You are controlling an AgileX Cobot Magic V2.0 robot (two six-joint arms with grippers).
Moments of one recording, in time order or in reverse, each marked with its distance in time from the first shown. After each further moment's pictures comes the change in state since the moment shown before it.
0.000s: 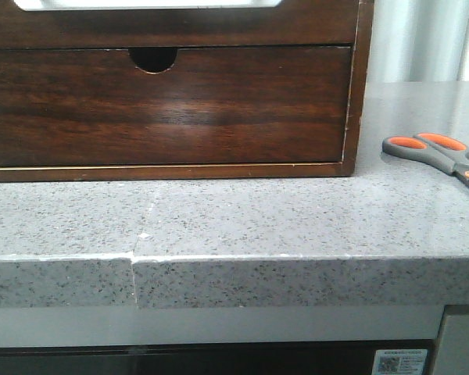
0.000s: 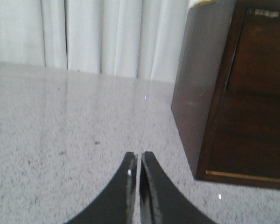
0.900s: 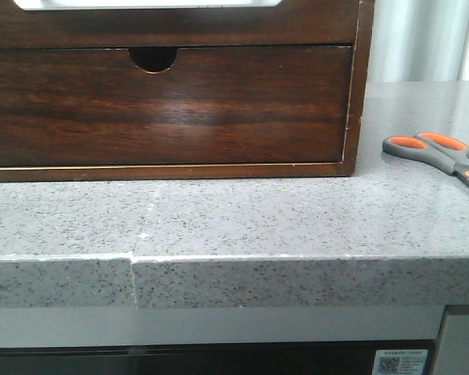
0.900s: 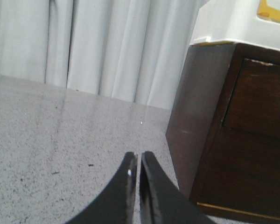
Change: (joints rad) left arm 0.000 0.000 -0.011 -0.088 -0.062 0.000; right arm 0.000 -0.002 -0.019 0.043 -0.040 0.000
